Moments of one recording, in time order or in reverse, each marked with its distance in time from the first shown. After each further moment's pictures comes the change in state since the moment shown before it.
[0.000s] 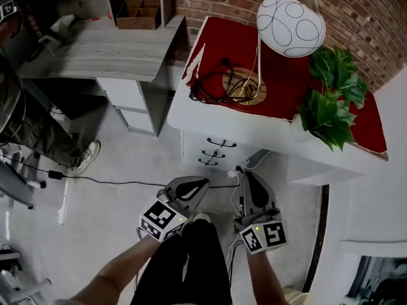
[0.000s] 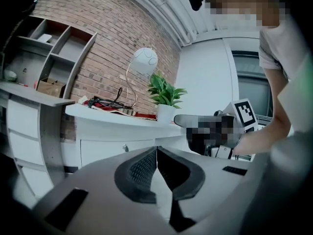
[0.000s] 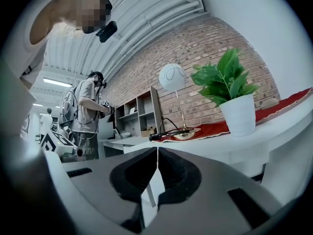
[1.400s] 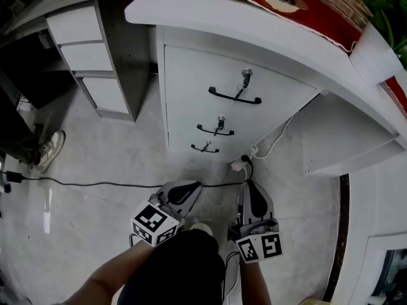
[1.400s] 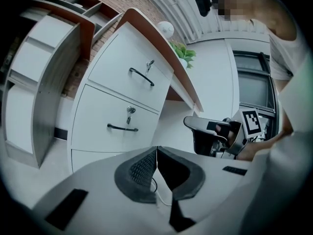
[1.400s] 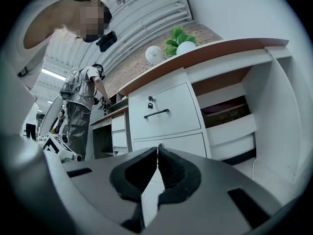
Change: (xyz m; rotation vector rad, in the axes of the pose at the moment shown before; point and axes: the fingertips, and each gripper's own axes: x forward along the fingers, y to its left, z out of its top) left arm 0.084 0.063 -0.305 -0.086 -0.019 -0.036; right arm -0.020 -0.077 -0.303 0.019 -0.083 -0.105
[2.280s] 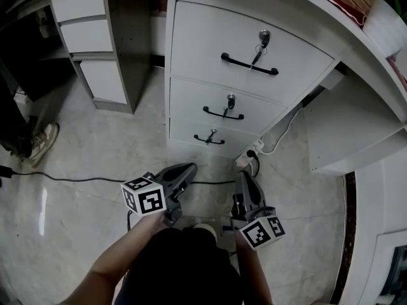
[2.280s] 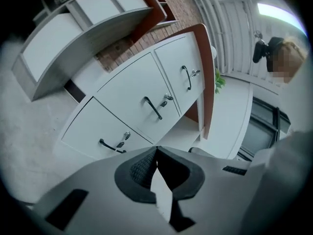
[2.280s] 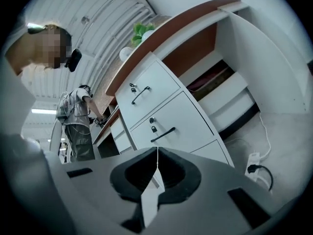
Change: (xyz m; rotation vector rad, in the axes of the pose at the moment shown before) left arm 0.014 0.066 -0.073 -0.473 -0.116 -0.086; right arm 0.006 -0.019 -0.102 0.372 -0.010 0.046
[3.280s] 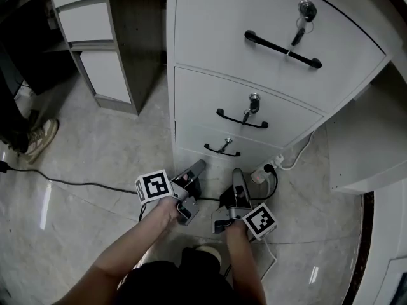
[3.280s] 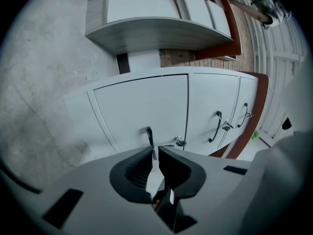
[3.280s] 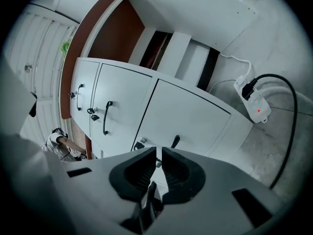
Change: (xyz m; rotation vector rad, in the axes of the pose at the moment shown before) left arm 0.053 0.132 -0.027 -0.575 -0.226 0.058; right arm 0.078 -0.107 -0.111 0.549 0.009 -0.069
